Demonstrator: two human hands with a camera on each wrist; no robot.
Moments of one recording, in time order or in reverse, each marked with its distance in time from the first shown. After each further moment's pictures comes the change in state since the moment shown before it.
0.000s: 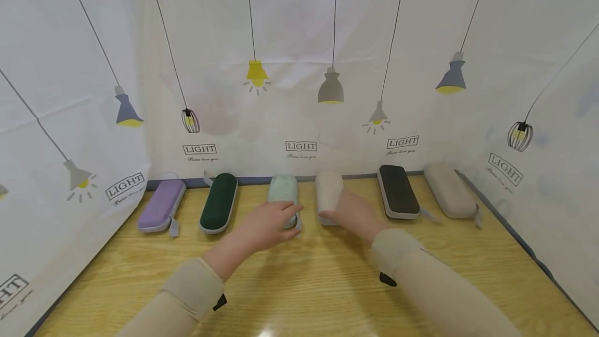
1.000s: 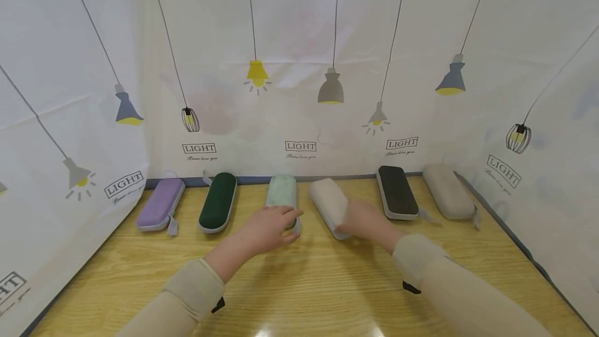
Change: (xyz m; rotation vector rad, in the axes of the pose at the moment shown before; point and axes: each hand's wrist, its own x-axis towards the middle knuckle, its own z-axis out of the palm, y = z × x) left_hand -0.004 0.004 0.008 0.034 -0.016 0.004; right_hand -0.024 0.010 -0.023 -0.005 -0.178 -0.069
